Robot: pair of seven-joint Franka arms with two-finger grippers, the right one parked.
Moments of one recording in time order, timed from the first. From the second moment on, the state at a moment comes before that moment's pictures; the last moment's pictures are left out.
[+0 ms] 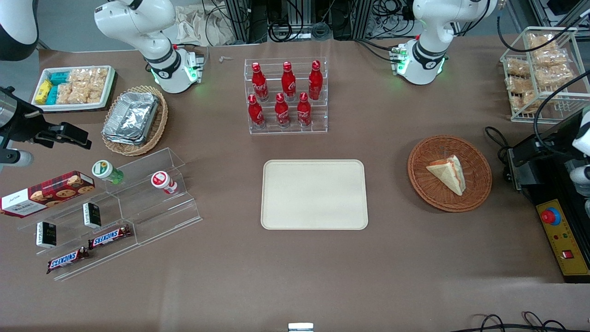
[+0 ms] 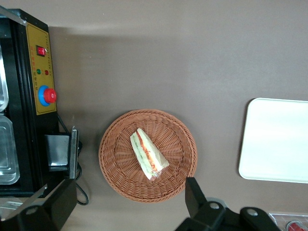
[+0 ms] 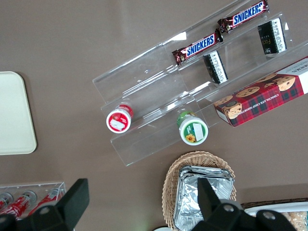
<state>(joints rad) -0.01 0.16 0.01 -1.39 0.02 1.57 -0.05</state>
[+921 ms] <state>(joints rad) -0.01 0.15 0.02 -1.49 0.02 1.52 -0.03</state>
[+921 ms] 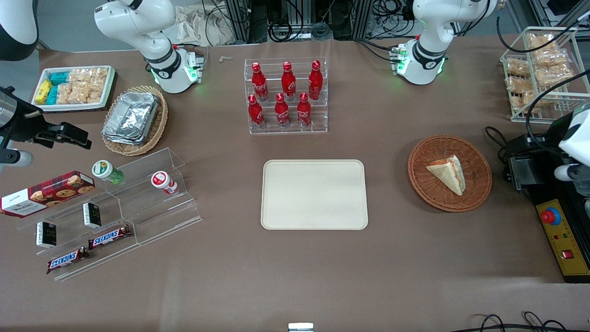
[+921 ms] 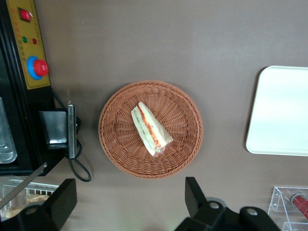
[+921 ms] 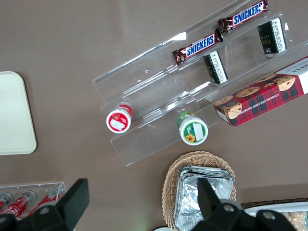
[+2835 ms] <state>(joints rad) -0.04 0.14 0.01 -2.26 0.02 2.22 -0.68</state>
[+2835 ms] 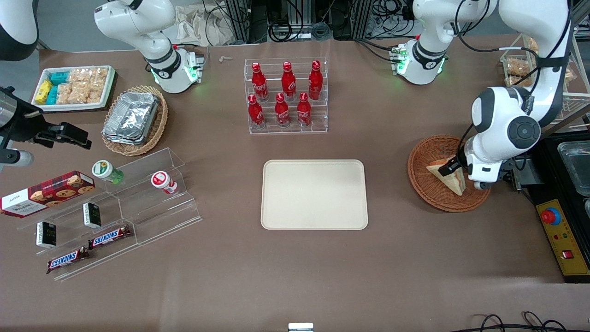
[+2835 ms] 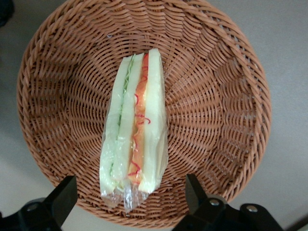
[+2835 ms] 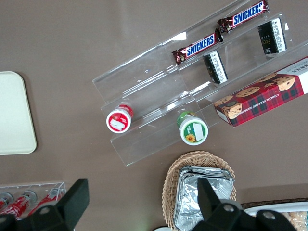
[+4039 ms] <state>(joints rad) -0.04 0.19 0.02 -2.08 0.02 2.01 -0.74</state>
